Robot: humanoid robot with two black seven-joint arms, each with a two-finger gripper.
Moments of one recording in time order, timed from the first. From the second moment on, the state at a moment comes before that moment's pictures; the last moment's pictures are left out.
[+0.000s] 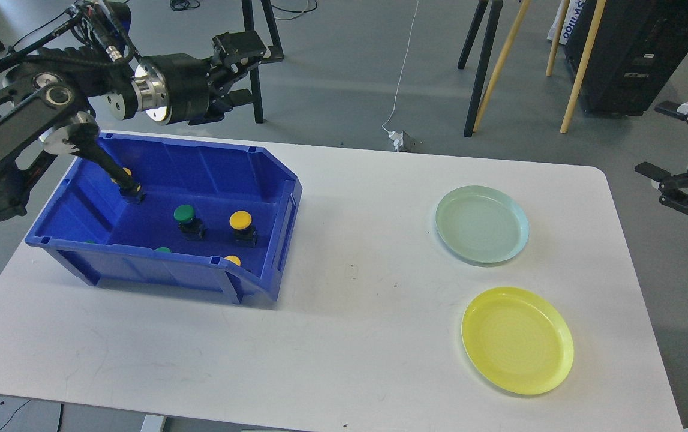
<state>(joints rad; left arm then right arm) -1.03 0.54 -0.64 -1.11 0.79 -0.47 0.13 0.90 -1.20 0.10 1.23 -0.10 0.49 0.36</state>
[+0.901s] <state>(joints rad) -1.02 0.72 -0.60 -1.13 1.25 -0.49 -0.21 0.89 -1.13 0.23 1.11 -0.10 0.49 0.37</state>
